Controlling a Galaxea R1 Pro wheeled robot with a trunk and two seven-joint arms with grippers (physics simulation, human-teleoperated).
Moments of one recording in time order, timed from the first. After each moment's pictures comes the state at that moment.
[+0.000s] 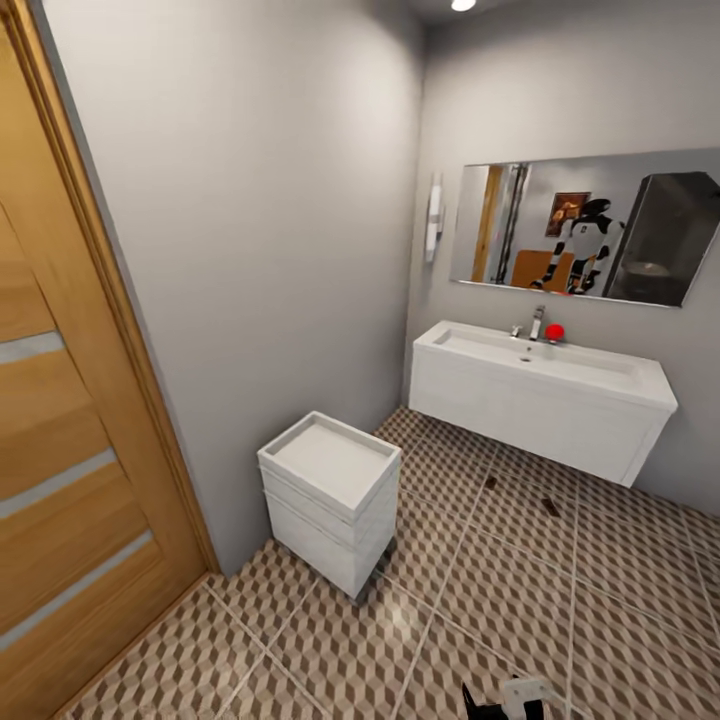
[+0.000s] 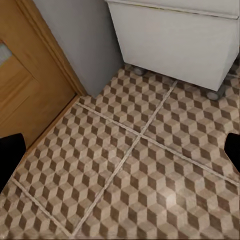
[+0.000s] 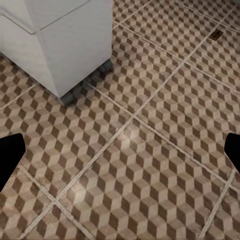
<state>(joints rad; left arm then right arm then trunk) -0.31 -0.02 -0.47 0.07 0.22 -0.83 0.33 -0.39 -0.03 0.10 -0.02 0.00 -0.64 0.00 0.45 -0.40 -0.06</state>
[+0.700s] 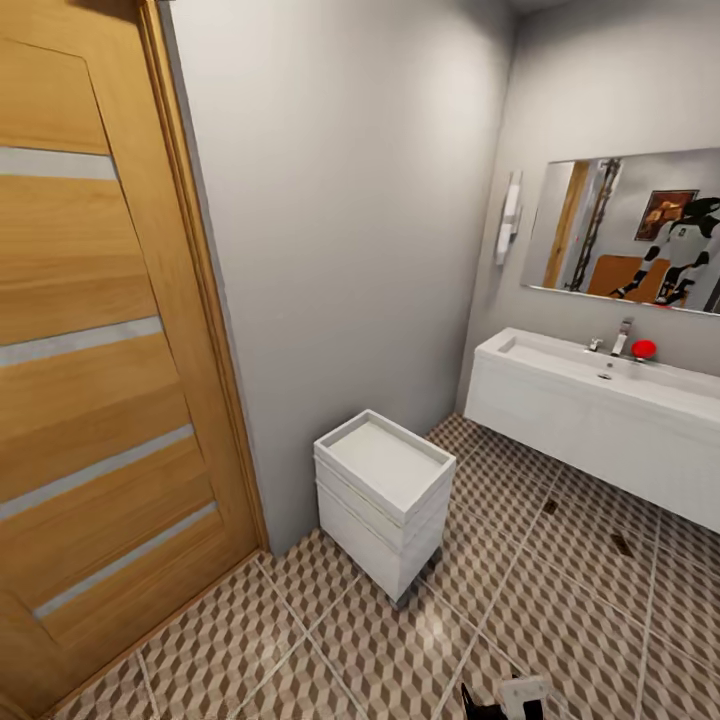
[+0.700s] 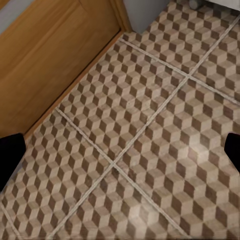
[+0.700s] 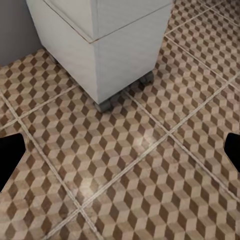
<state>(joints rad) -0.30 0.01 -0.47 0.07 0.22 -0.64 0.33 -0.39 -0.02 0.10 -0.02 0.00 -0.64 0.00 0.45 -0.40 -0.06</state>
